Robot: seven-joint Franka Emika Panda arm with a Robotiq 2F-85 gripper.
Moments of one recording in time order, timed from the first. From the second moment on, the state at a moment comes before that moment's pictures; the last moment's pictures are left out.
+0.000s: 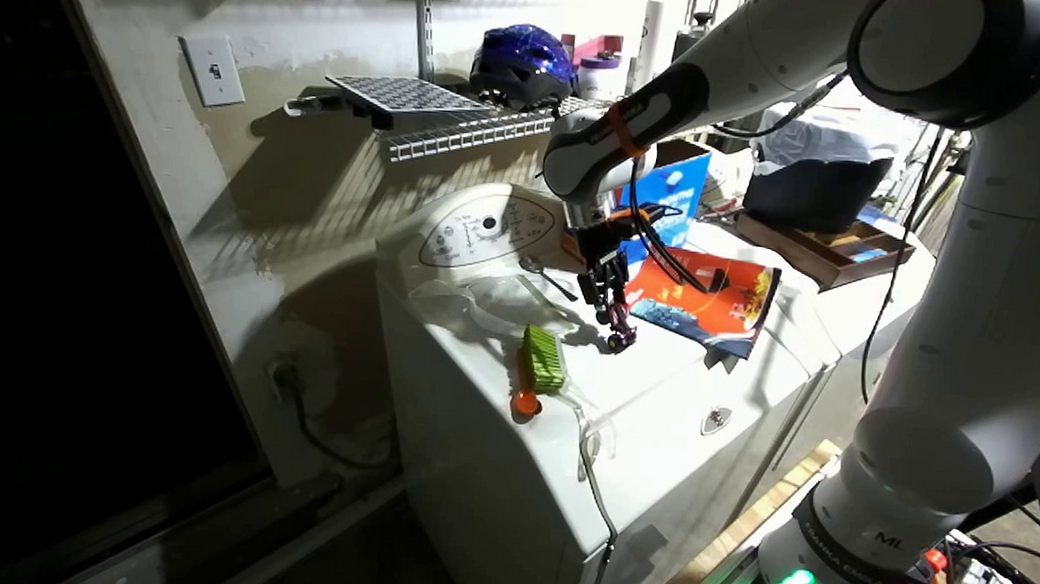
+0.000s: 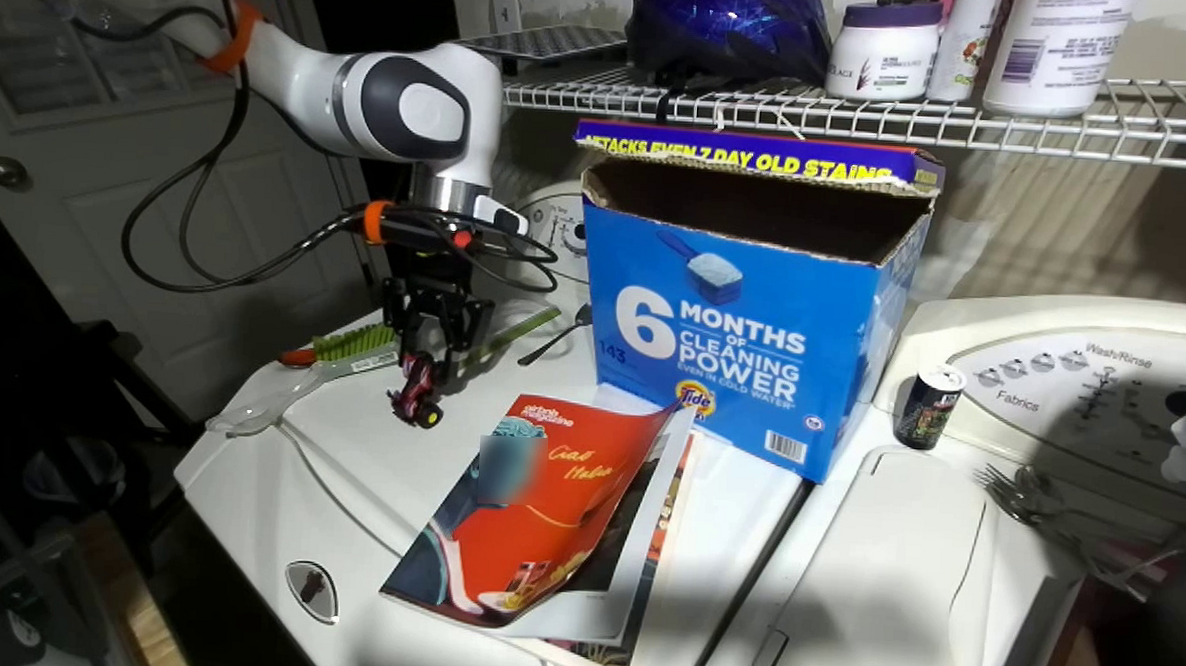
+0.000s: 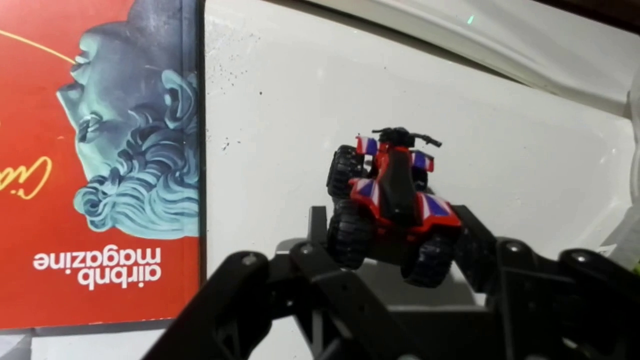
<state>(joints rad) -0.03 0.20 0.01 -2.09 -0.11 1.85 -0.27</state>
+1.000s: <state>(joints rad) -0.02 0.16 0.01 -2.17 -0.13 2.07 -0.26</state>
